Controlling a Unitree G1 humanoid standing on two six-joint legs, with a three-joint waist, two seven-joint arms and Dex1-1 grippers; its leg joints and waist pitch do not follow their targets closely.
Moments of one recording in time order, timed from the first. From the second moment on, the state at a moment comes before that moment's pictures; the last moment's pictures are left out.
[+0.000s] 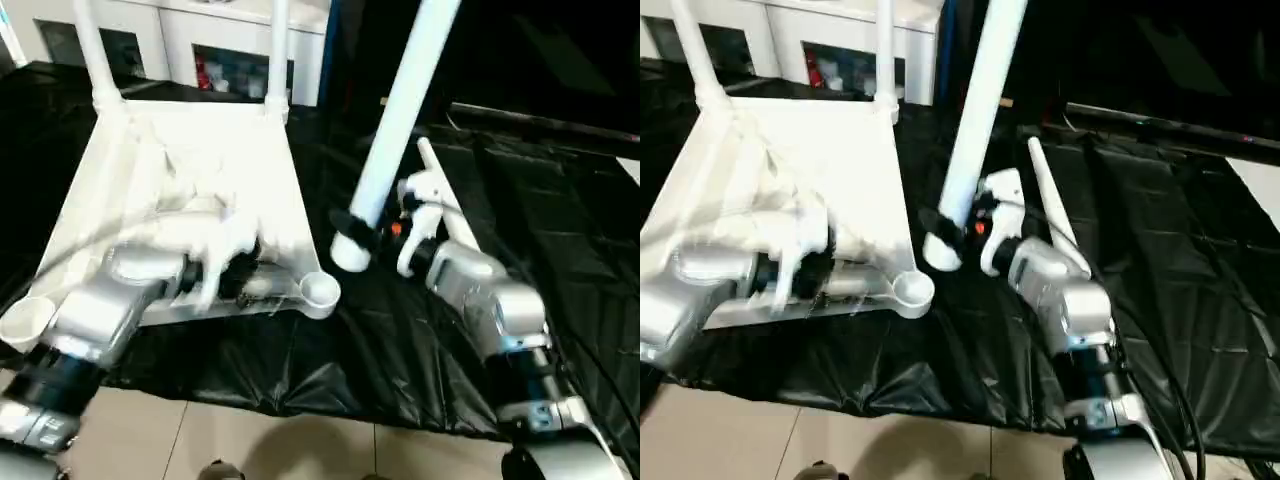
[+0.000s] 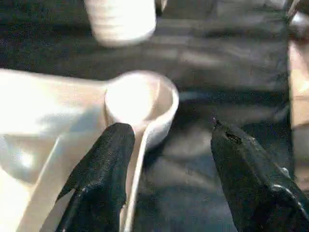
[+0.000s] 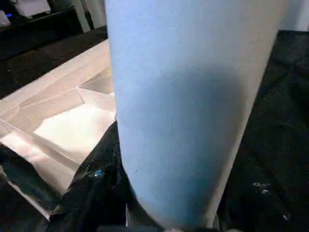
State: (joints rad) left arm -0.48 0.65 -0.32 0.20 -0.25 0.36 -1.13; right arm -0.54 -0.13 0.04 0.28 0.32 0.45 0.58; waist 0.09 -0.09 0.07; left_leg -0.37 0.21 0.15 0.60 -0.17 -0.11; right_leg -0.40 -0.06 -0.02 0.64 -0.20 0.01
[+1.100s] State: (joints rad) left arm -0.57 0.65 -0.32 0.52 -0.16 0.17 -1.26; right arm -0.50 -0.11 0.09 0.24 0.31 0.37 0.62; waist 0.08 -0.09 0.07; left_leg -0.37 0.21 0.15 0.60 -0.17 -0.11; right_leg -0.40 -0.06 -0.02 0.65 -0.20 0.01
